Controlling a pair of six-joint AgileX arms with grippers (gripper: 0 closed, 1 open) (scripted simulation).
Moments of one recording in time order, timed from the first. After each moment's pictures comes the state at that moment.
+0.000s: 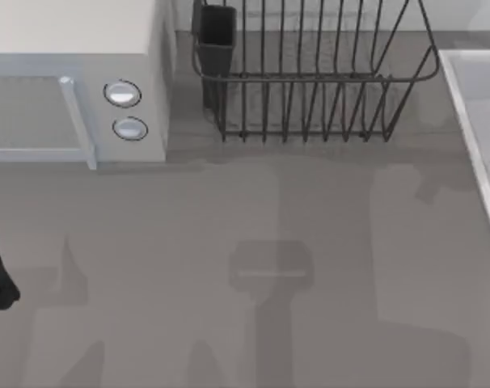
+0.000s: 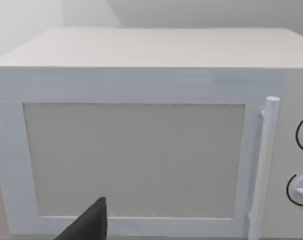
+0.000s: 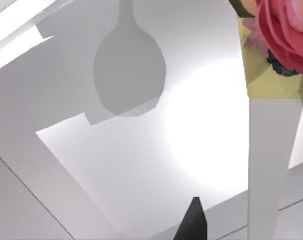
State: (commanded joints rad) left arm 0.00 0.00 0.00 0.00 0.00 0.00; right arm -0.18 2.67 2.78 -1.70 0.01 -1.16
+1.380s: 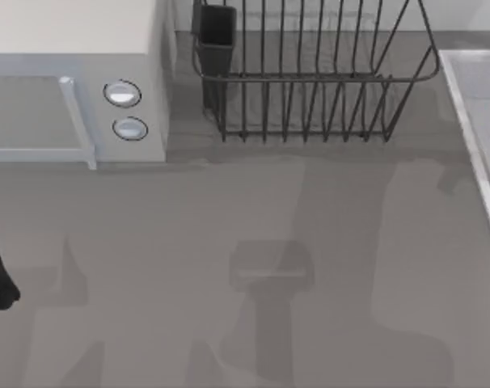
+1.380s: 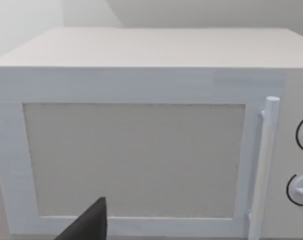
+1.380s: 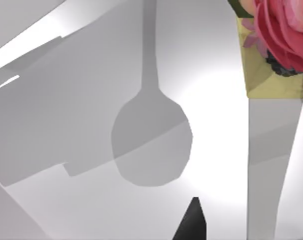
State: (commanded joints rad) left arm 0.00 0.00 0.00 0.00 0.00 0.00; right arm -0.14 2.62 2.47 -1.43 0.02 -1.12
